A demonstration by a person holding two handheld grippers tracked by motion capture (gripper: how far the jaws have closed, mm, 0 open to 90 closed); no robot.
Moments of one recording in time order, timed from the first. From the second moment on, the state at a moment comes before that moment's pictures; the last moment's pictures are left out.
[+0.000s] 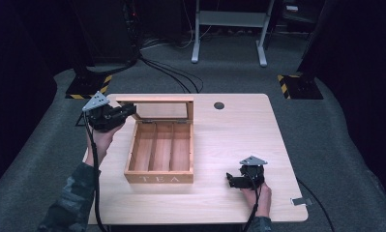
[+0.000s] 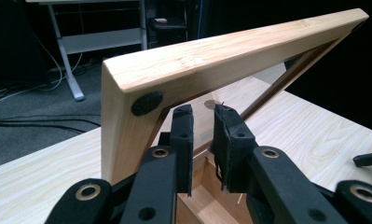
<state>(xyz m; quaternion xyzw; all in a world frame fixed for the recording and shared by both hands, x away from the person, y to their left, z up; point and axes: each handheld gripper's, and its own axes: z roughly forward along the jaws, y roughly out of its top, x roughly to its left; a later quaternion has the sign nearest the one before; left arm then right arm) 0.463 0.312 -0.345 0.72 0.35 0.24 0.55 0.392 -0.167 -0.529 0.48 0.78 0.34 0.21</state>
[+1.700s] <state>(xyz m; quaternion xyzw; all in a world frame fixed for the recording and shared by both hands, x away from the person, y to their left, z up) 0.463 0.312 -0.343 0.72 0.36 0.24 0.55 0.392 -0.167 -0.529 0.48 0.78 0.34 0.21</state>
